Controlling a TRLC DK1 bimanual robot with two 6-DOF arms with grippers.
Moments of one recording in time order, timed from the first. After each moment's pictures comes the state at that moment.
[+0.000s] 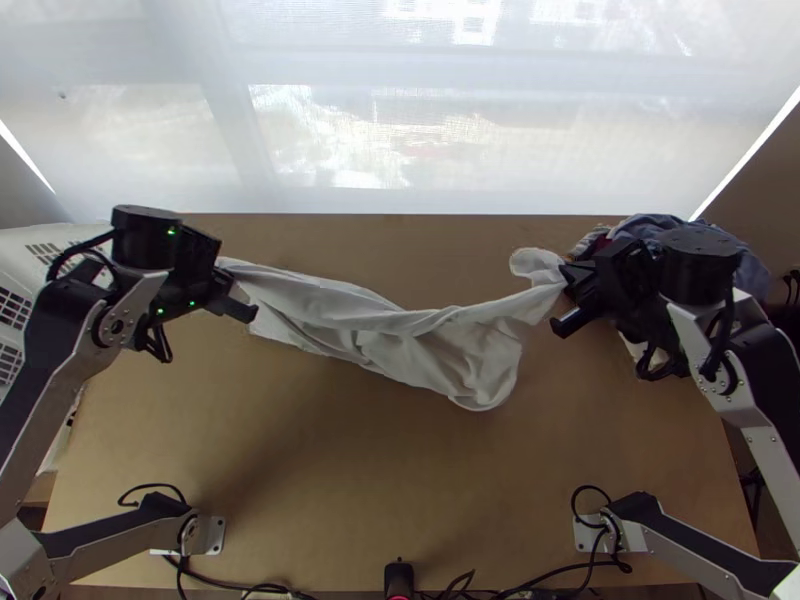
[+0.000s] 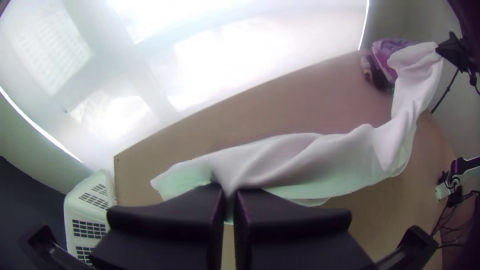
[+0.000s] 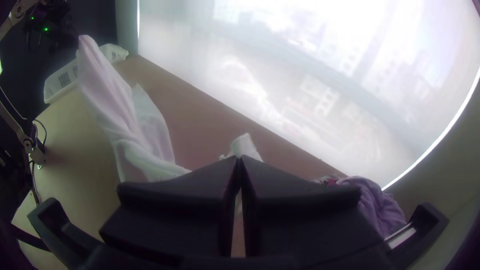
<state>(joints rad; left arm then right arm) -0.31 1.25 1.52 -1.00 -0.12 0.18 0.37 1.11 1.37 -0.77 -0.06 -0.26</state>
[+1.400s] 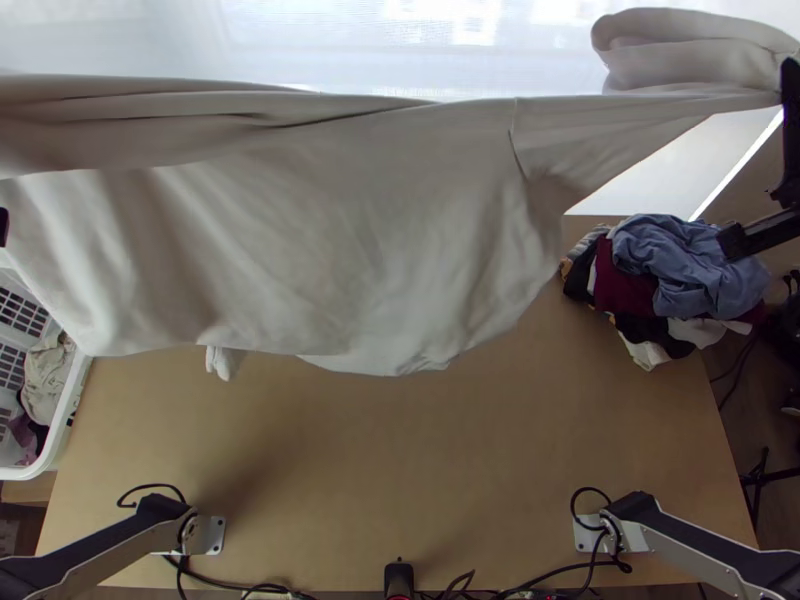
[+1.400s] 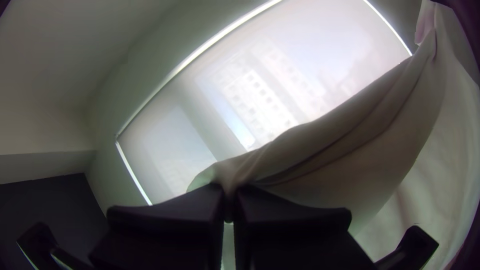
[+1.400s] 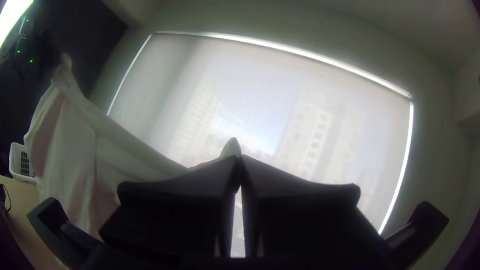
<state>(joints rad) -0.28 1.14 2.22 -0.67 -0.37 0.77 0.43 1.15 2.06 -0.49 0.02 -0.43</state>
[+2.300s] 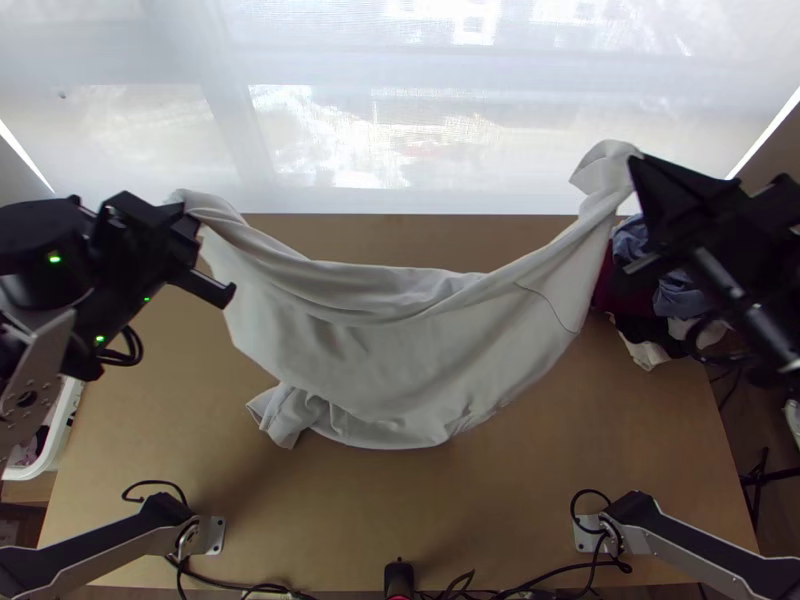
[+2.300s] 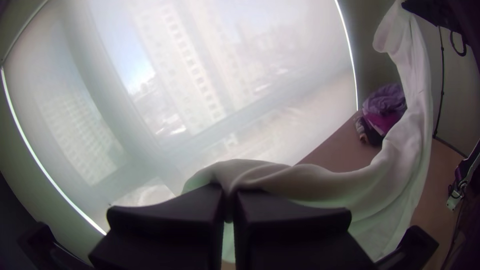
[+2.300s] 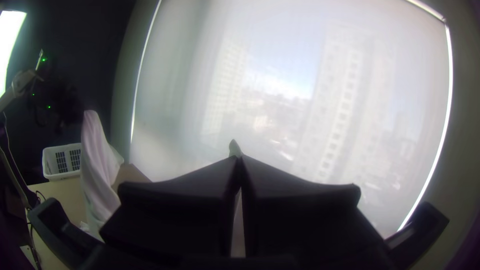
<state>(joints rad) -0.49 1.14 1.72 -0.79 -0.27 0.34 0.51 1.09 1.72 -0.53 0.03 -0.22</state>
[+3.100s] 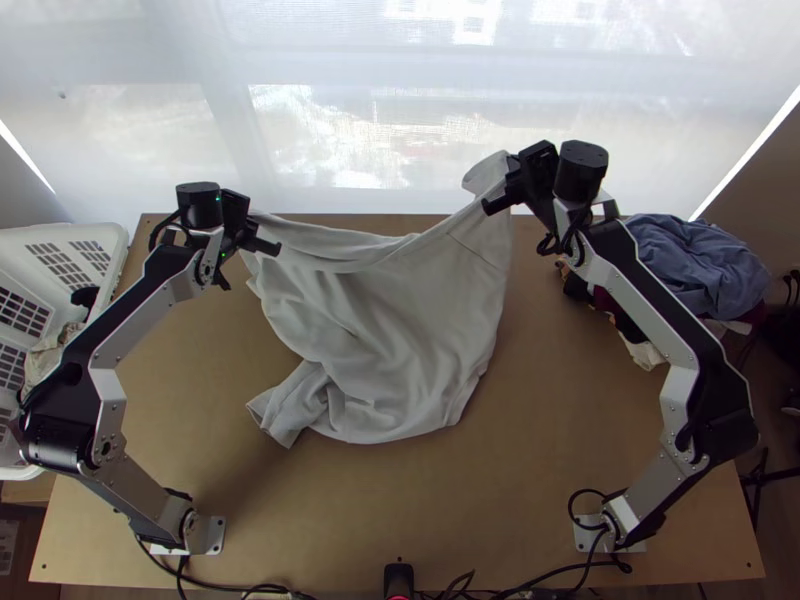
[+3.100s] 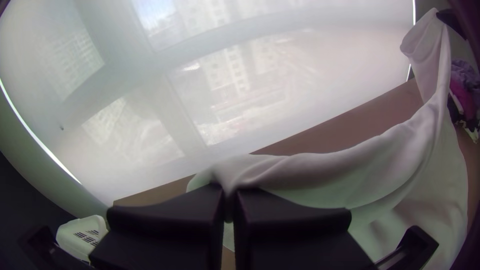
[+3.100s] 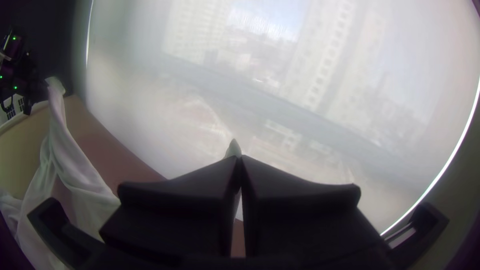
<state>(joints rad) -0.12 1.73 1.40 -0.14 -0.10 0.29 0.33 1.79 1.62 -0.03 0.04 -0.28</state>
